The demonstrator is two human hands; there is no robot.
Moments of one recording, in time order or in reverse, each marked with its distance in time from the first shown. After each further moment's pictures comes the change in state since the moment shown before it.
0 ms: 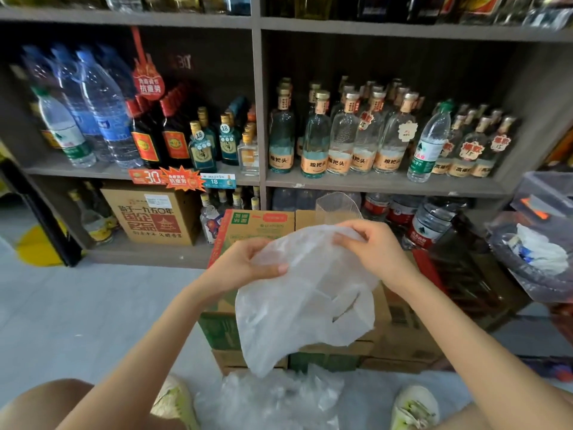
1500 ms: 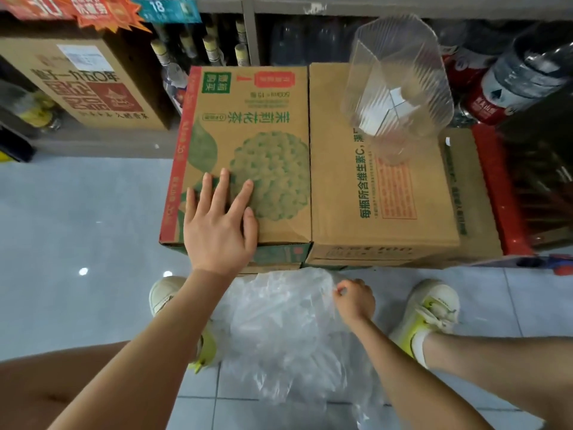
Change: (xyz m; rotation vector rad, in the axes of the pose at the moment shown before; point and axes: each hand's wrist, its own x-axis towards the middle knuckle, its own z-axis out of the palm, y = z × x) left_hand 0.057 -0.212 0.042 1.082 0.630 0.179; right_hand -0.115 0.309 0.210 -0.656 -0.232 0.819
